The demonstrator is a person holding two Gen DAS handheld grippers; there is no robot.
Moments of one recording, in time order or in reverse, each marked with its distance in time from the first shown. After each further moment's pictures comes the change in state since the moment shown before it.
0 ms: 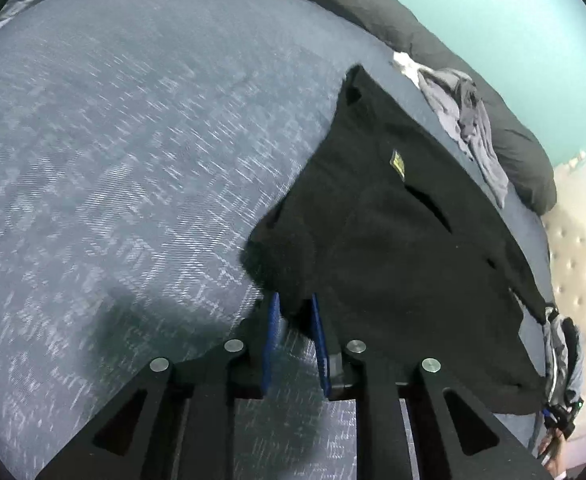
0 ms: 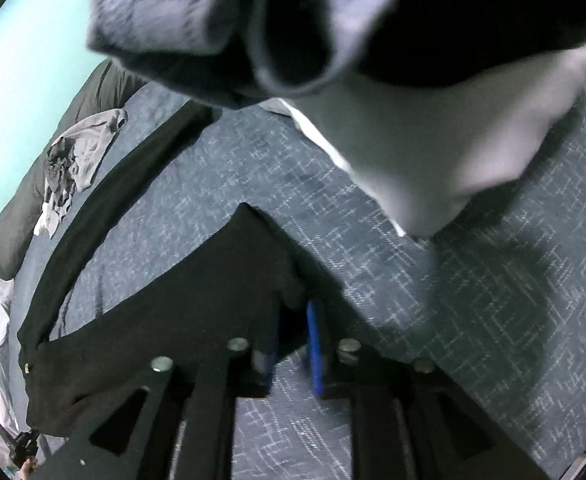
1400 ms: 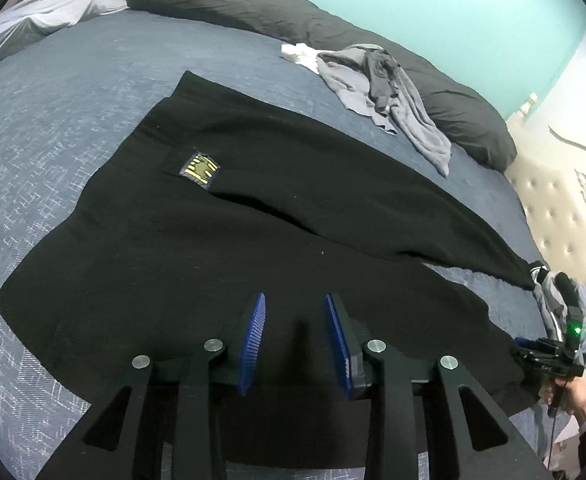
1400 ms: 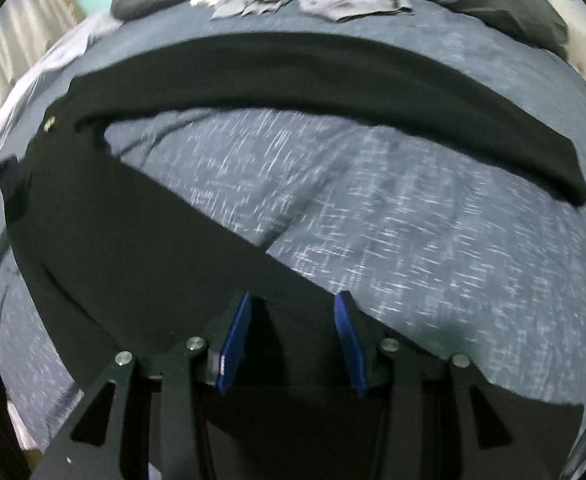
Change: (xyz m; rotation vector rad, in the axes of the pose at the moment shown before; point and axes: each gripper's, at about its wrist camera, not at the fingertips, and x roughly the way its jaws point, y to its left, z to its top) left arm 0.056 -0.152 -0.007 0.240 -0.044 -0.086; right arm 0.112 0.267 -0.077 -0.951 0.259 0.144
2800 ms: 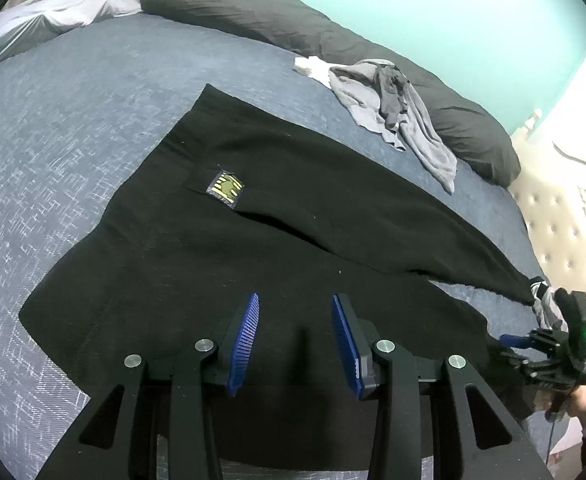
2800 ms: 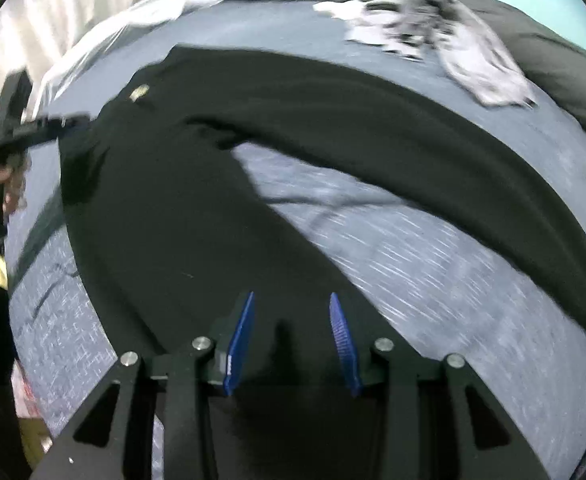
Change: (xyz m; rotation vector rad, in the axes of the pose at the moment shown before) left arm -0.014 0.016 0.008 -0.038 -0.036 0.002; right arm 0.016 0.138 0.072 -0.287 -0.038 0.117
